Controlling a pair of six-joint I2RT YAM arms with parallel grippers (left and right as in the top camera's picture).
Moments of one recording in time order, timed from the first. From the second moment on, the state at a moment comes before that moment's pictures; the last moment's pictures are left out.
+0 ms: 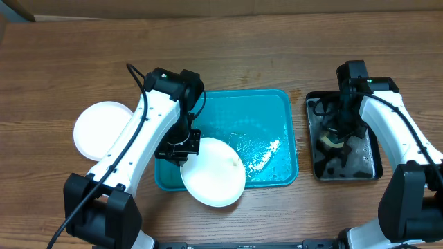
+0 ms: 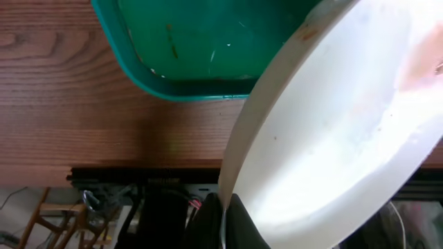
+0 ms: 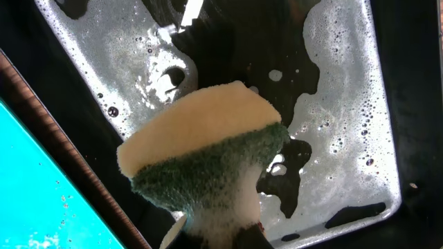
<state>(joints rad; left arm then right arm) -0.37 1.72 1.48 -1.64 0.07 -0.34 0.03 1.71 1.25 -1.06 0.08 0.41</state>
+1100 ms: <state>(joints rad) -0.44 1.72 1.68 -1.54 -0.65 -0.65 0.03 1.71 1.25 -1.05 0.08 0.41</state>
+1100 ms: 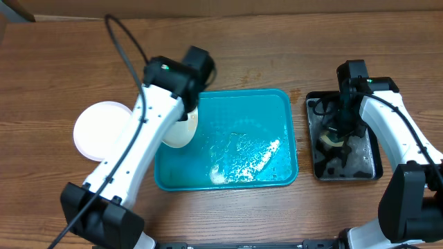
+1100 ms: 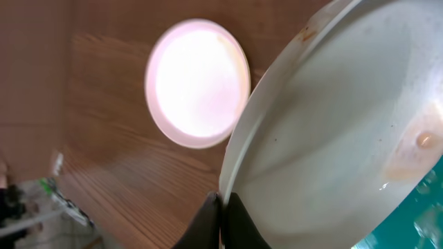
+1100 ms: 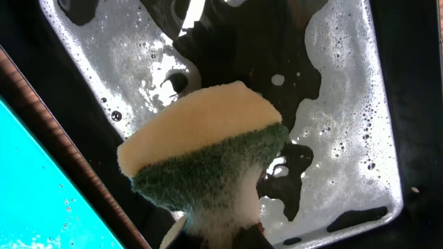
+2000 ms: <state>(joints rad) -0.73 1.72 1.68 -1.51 -1.02 -0.76 0.03 1.71 1.21 -1.00 0.08 0.40</state>
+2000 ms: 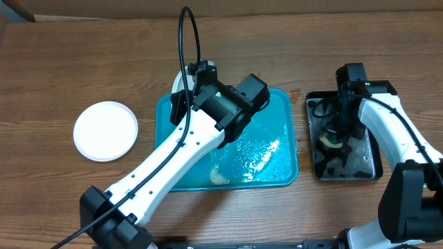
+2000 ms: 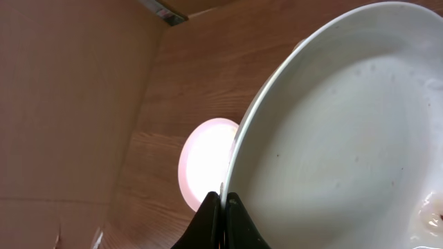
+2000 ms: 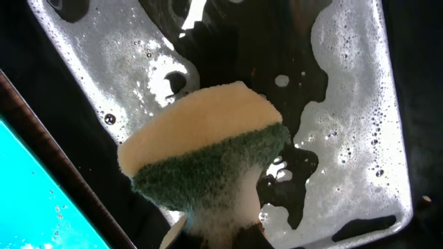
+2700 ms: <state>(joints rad) -0.73 1.72 1.68 -1.51 -1.03 -0.76 0.03 1.71 1.17 -0.79 0.08 0.22</state>
